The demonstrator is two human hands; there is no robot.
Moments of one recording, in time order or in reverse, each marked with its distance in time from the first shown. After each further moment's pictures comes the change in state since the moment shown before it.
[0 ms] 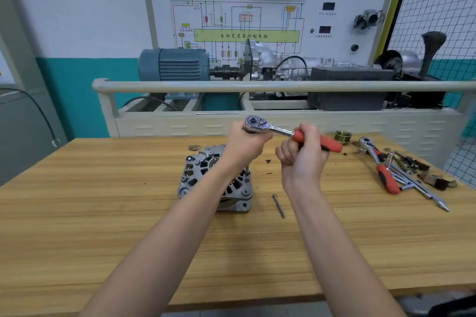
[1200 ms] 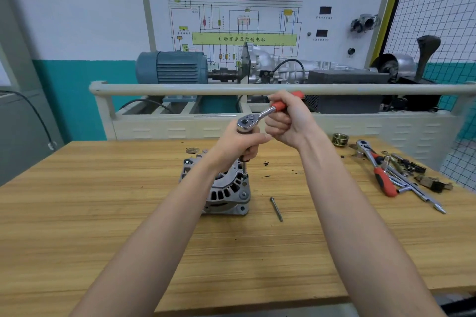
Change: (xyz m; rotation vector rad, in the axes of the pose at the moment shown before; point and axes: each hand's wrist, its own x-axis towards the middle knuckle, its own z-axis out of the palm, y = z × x) left_hand 0.008 0.006 -0.021 -0.039 -0.273 -0.035; right_hand 0.077 -0.019 0.028 -0.299 -0.456 0.555
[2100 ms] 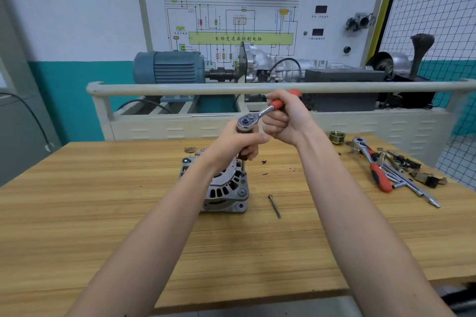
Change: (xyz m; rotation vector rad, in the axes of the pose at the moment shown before) left_hand -0.004 0.003 0.001 0.007 -0.039 0.008; right_hand -0.001 -0.001 -0.004 0.012 -0.047 0.013
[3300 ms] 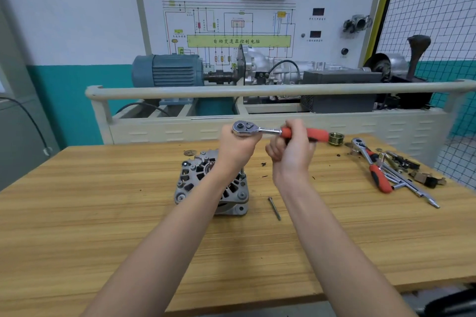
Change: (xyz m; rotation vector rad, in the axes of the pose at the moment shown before) left_hand 0.003 -0.008 0.021 0.042 0.436 0.066; right_hand -0.043 0.056 0.028 0.210 0.532 -0.507
